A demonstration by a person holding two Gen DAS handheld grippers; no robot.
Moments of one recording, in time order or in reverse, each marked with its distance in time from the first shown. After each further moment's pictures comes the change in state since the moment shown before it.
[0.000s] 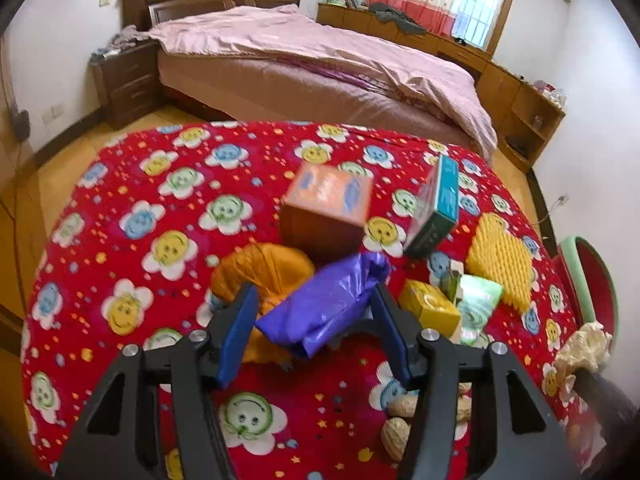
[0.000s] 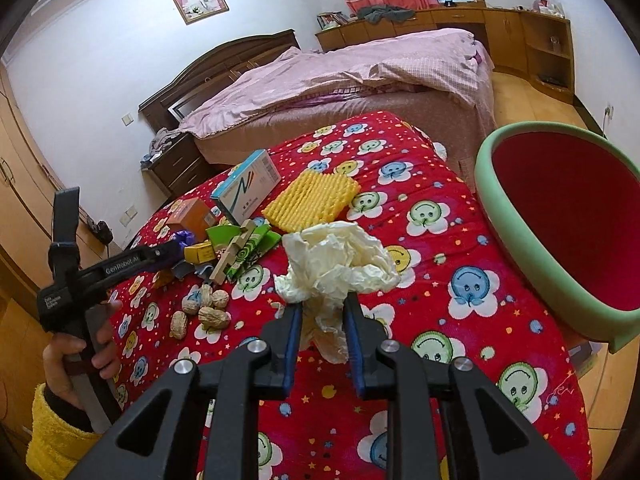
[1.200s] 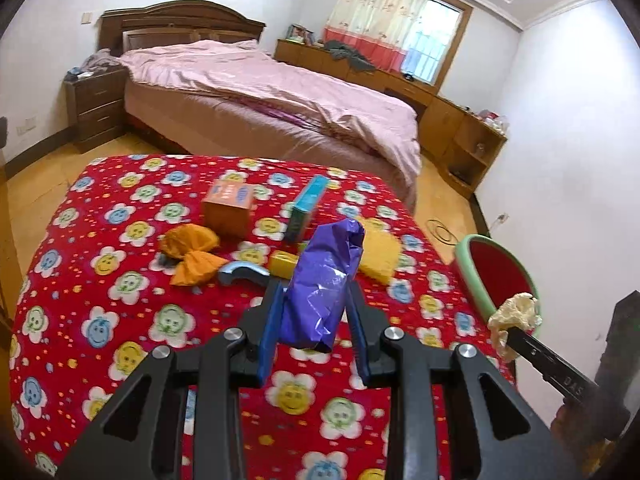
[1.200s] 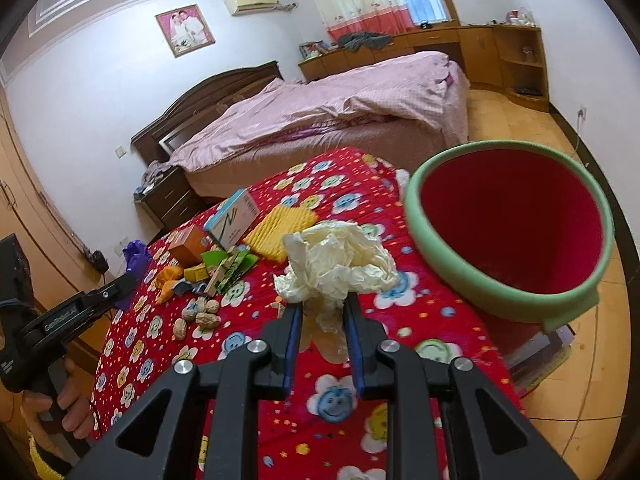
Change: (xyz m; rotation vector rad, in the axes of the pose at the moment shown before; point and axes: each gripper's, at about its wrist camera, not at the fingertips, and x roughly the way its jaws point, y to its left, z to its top) left arm -0.109 -0.058 -0.046 0.017 -0.142 -0.192; right arm -0.071 -0.033 -0.013 0.051 -0.125 -0.039
